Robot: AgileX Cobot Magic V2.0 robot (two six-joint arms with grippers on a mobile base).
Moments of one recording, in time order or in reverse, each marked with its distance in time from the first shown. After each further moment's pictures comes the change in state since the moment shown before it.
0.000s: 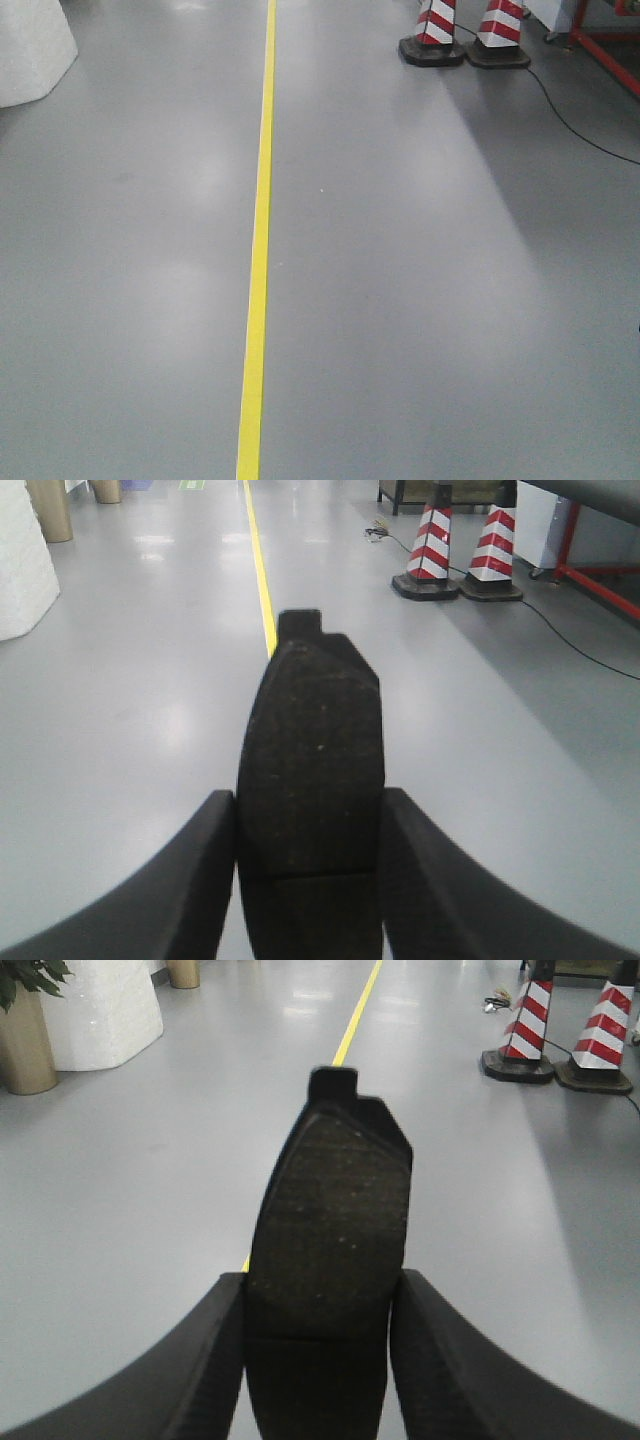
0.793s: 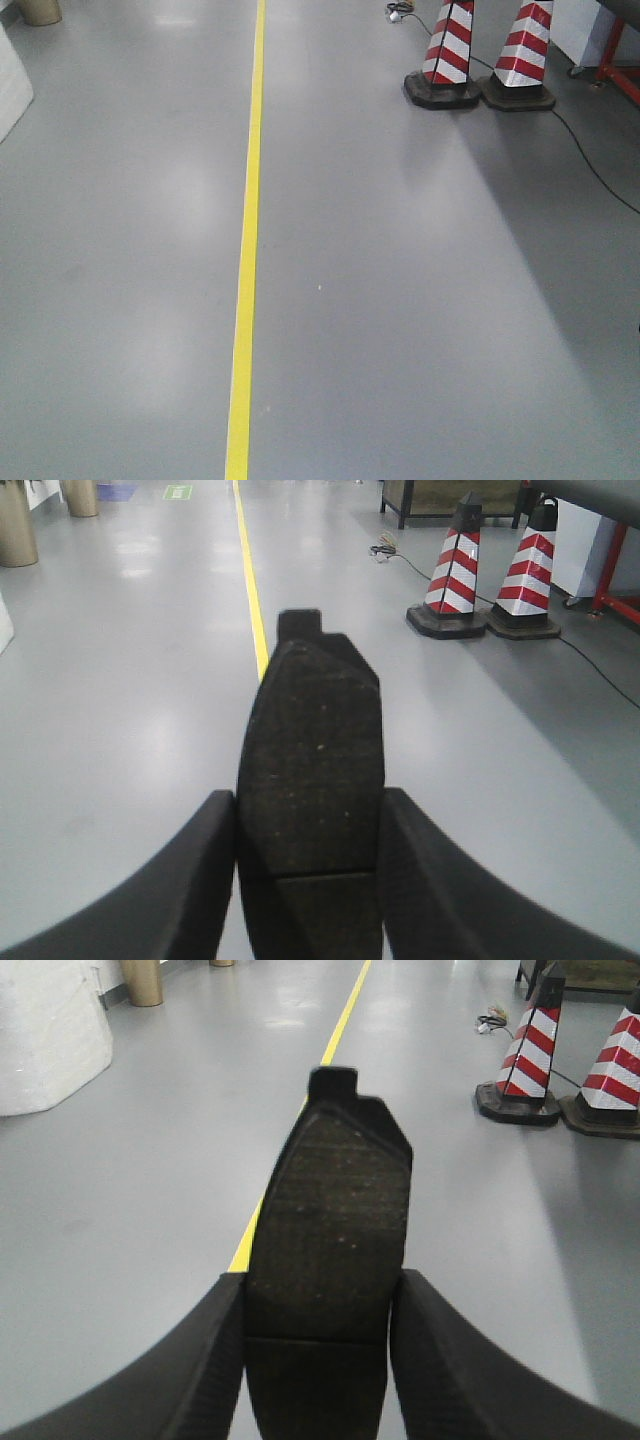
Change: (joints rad) left arm 0.000 0.000 0.000 0.000 0.000 0.000; right arm 0.000 0.000 0.000 0.000 0.000 0.000
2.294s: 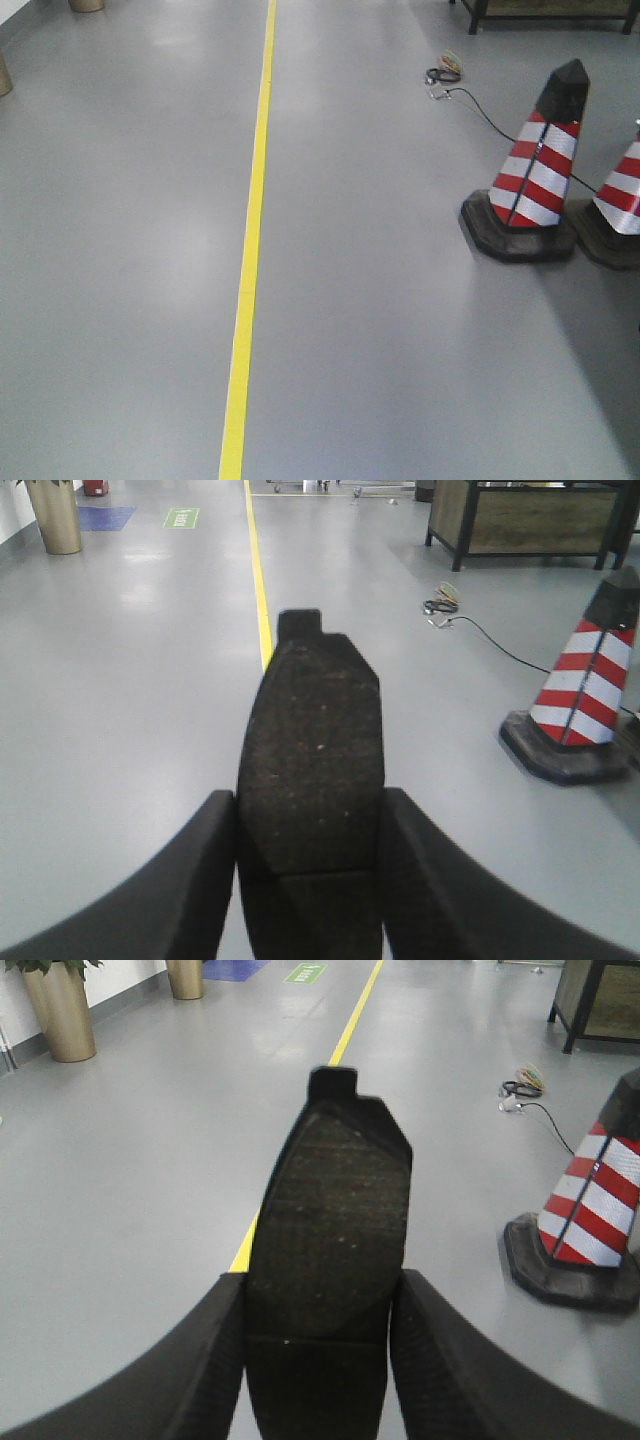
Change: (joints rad) left arm 0.000 0.000 0.000 0.000 0.000 0.000; right arm 0.000 0.000 0.000 0.000 0.000 0.000
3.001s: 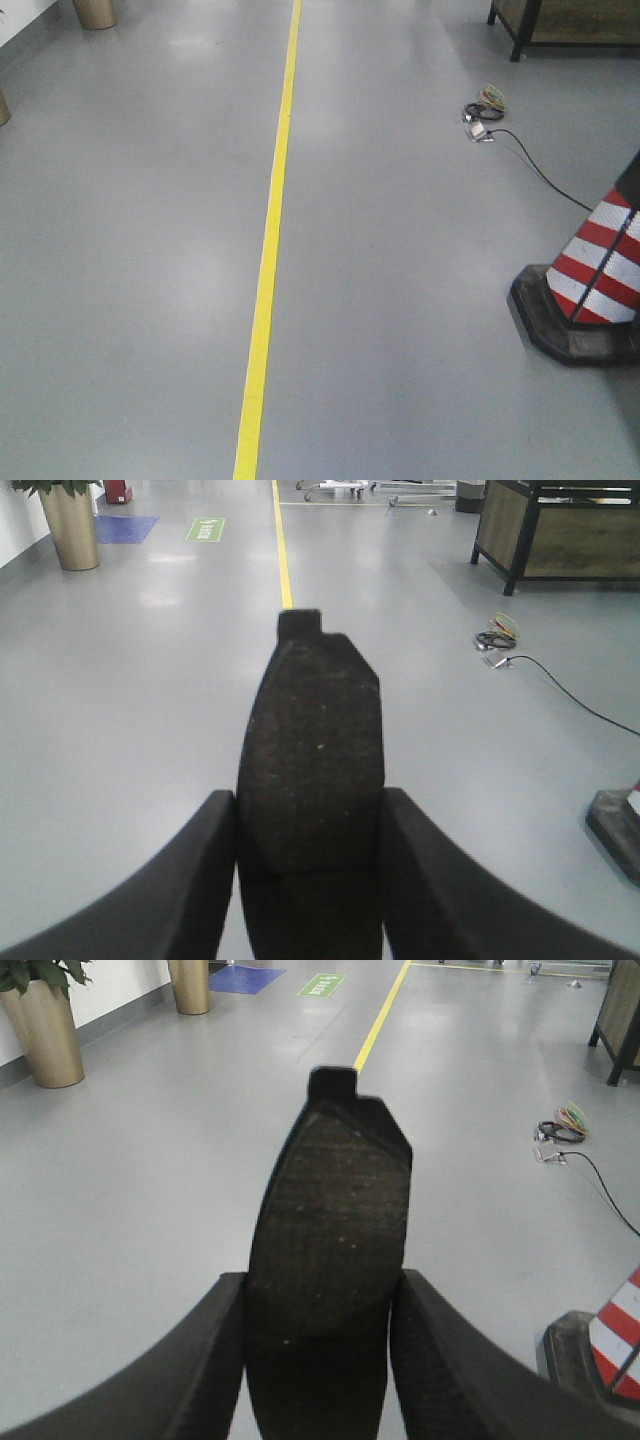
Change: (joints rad) left arm 0.000 0.000 0.000 0.000 0.000 0.000; right arm 0.000 0.000 0.000 0.000 0.000 0.000
